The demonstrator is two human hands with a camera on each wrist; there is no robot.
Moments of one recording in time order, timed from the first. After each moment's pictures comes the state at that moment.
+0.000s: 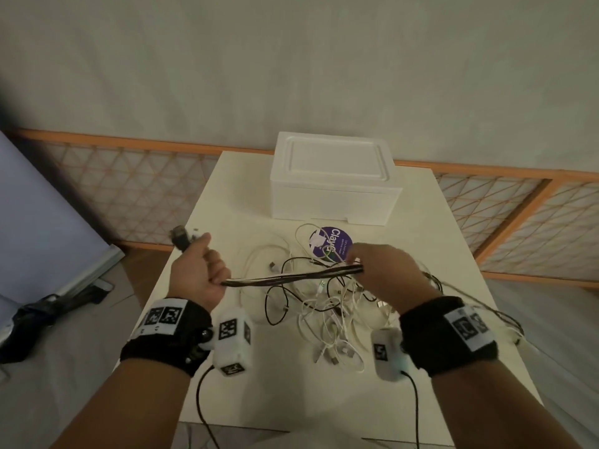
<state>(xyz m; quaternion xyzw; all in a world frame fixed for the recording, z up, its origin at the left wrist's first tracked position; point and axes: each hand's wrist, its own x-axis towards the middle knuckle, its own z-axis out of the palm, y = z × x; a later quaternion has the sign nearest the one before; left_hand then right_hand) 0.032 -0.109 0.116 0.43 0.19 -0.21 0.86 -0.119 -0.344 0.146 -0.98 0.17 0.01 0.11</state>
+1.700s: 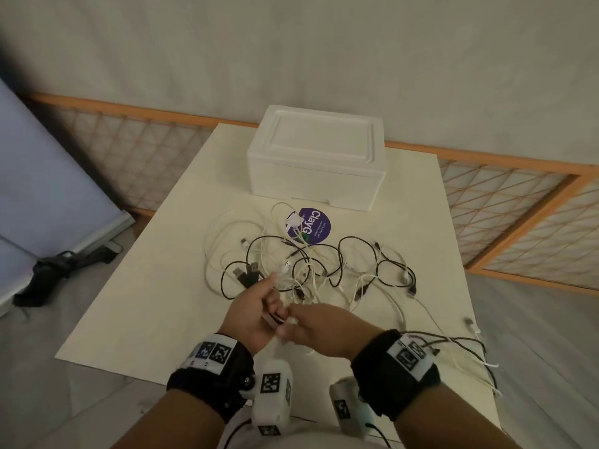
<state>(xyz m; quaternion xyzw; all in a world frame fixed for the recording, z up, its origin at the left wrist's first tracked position) -0.114 -0.223 0.061 0.42 0.23 -0.35 0.81 -0.180 -0.352 0.079 -0.92 -0.05 0.26 0.28</state>
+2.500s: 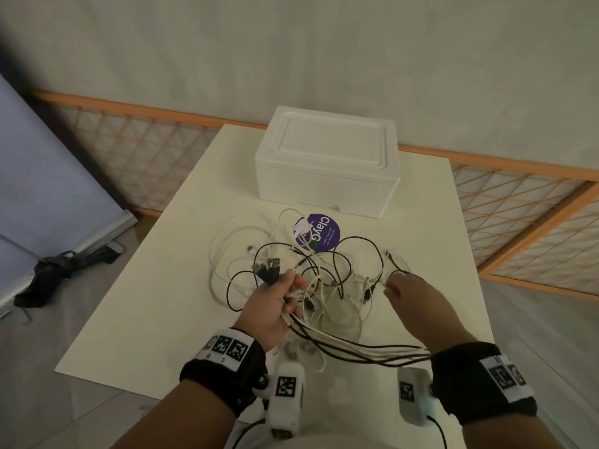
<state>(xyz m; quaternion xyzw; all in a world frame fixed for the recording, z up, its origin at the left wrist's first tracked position) -0.089 -0.235 0.062 0.50 0.13 -0.35 0.78 -0.184 -0.463 0.066 -0.97 0.21 0.05 0.14</state>
